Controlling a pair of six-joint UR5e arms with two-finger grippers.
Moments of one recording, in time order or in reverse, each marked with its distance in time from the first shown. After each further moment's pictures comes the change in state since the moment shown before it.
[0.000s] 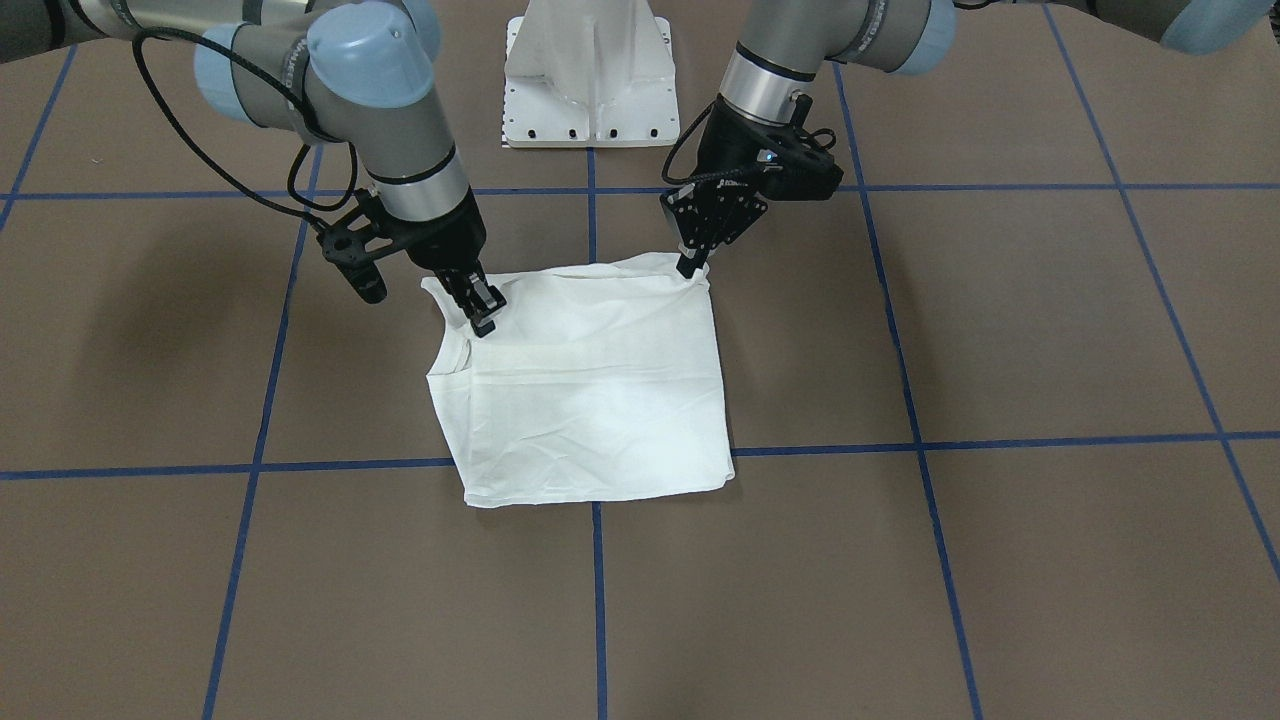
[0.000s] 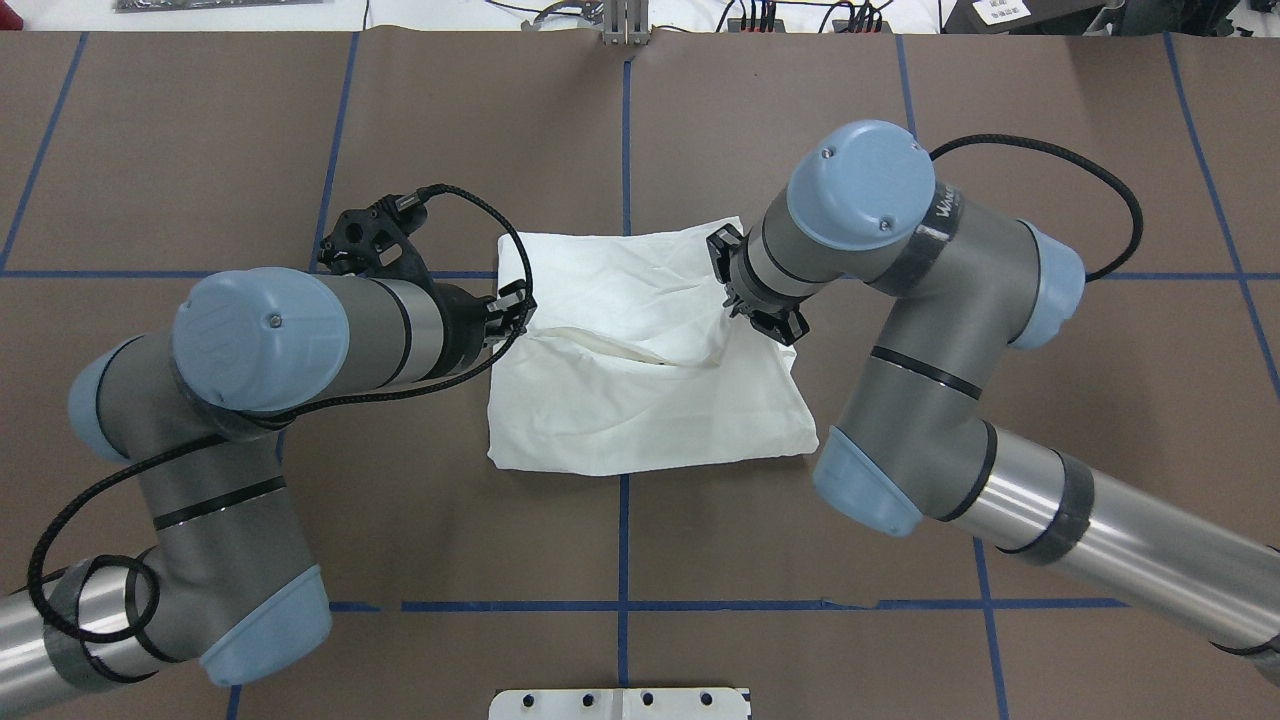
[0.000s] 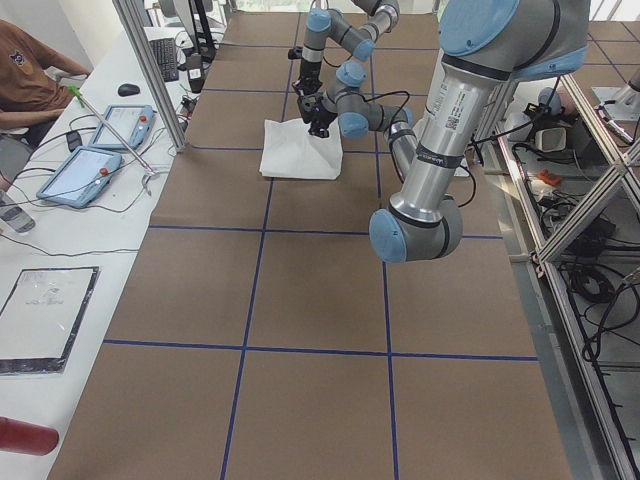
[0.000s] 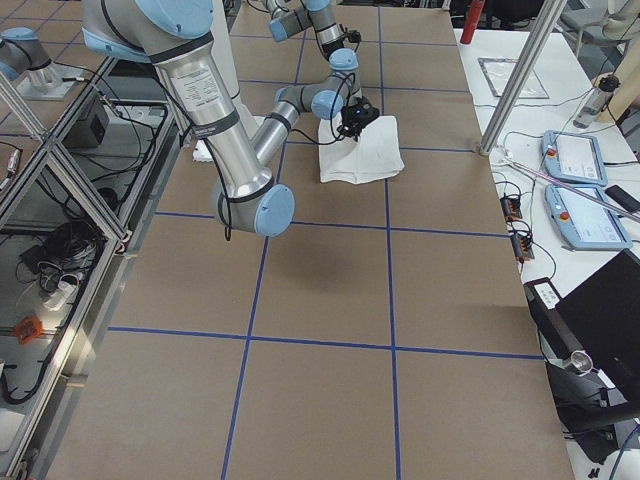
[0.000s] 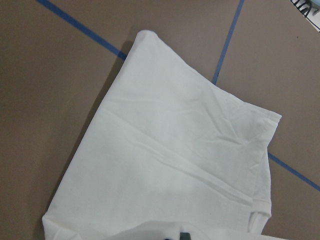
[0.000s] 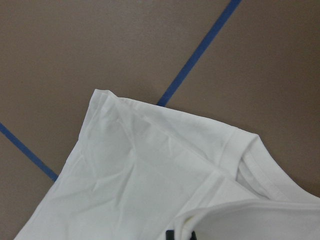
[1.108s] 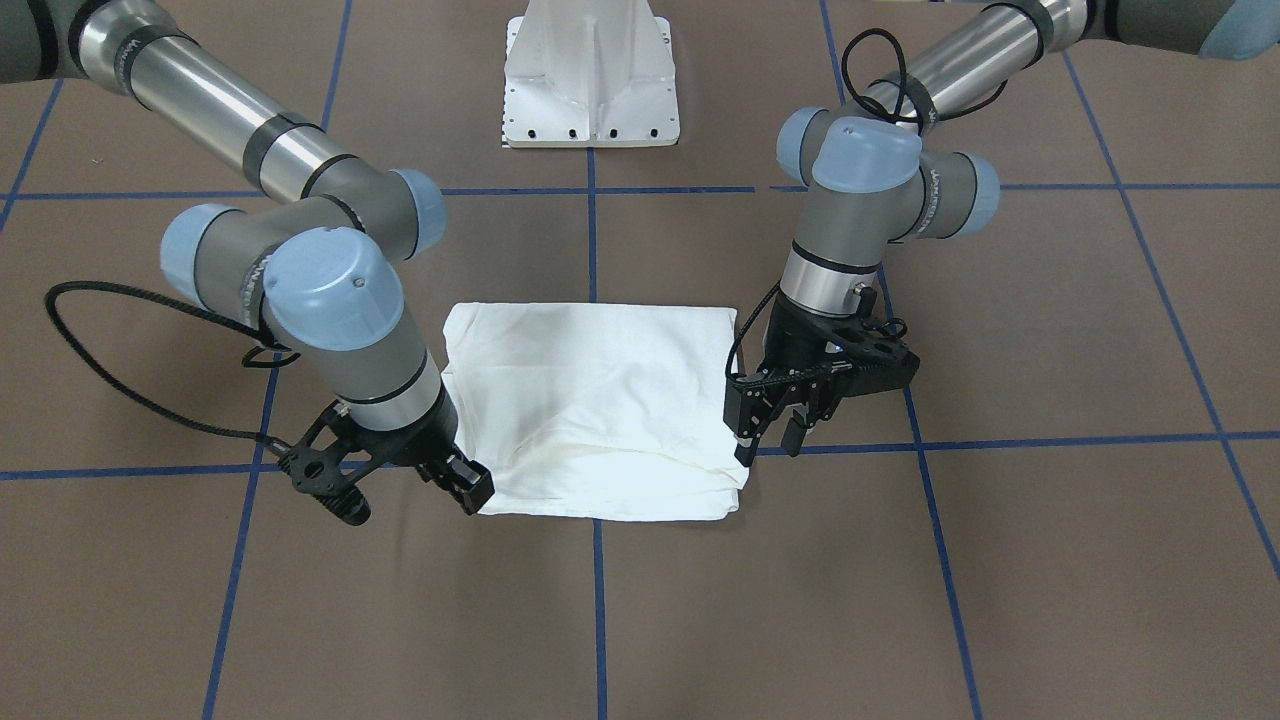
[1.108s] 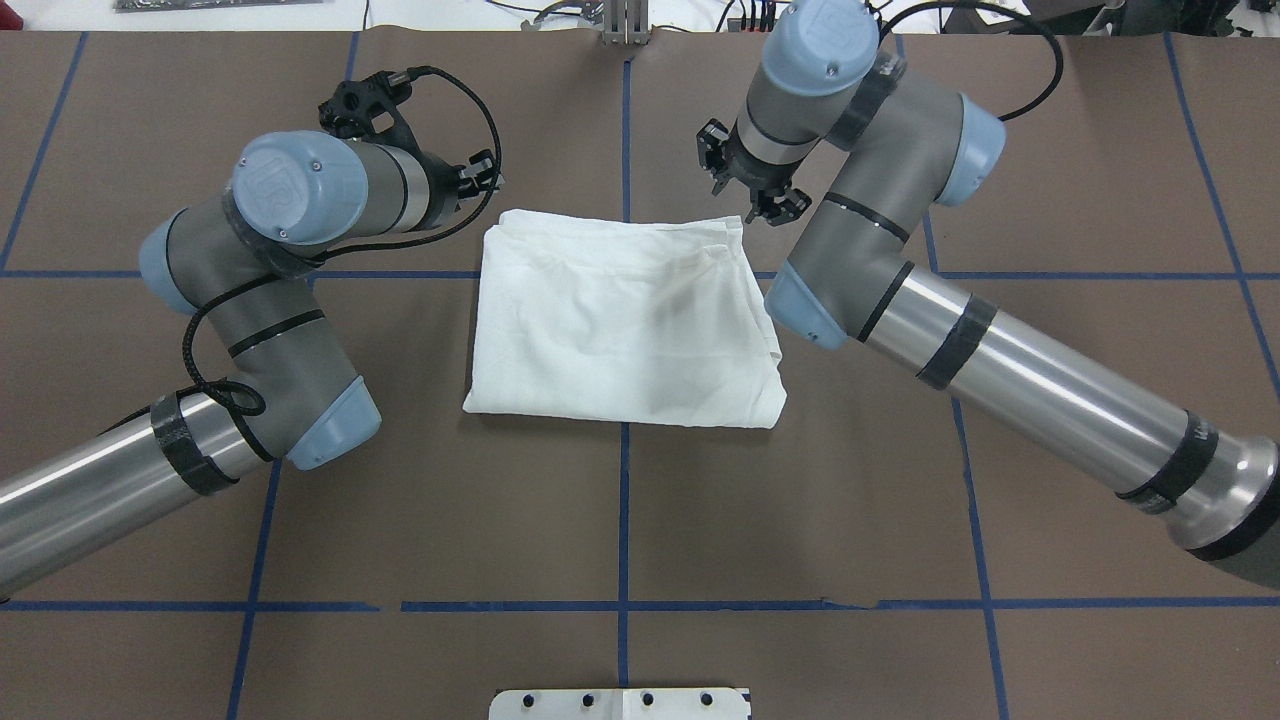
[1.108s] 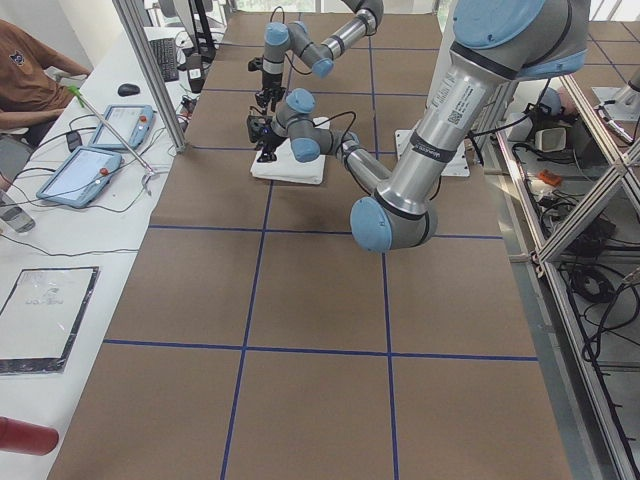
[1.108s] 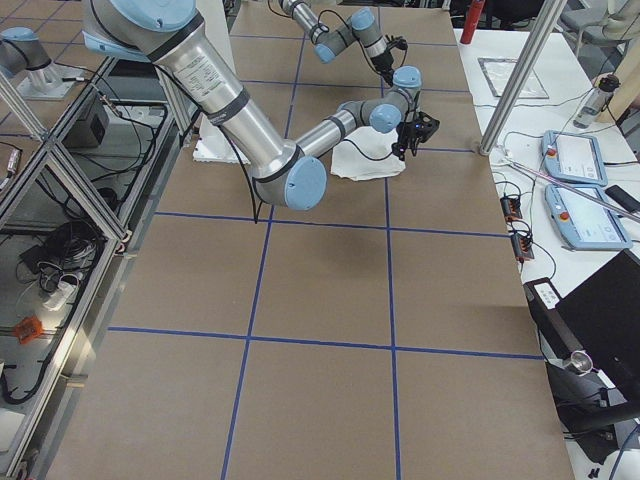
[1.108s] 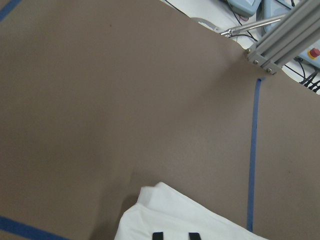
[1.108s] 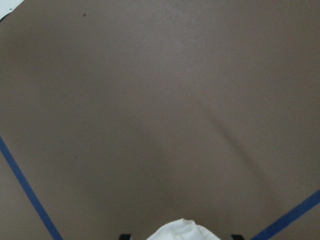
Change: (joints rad) left arm -0.198 -0.101 0.388 -0.242 0.001 0.196; right arm 0.205 0.161 -0.433 0.194 0.149 -0.421
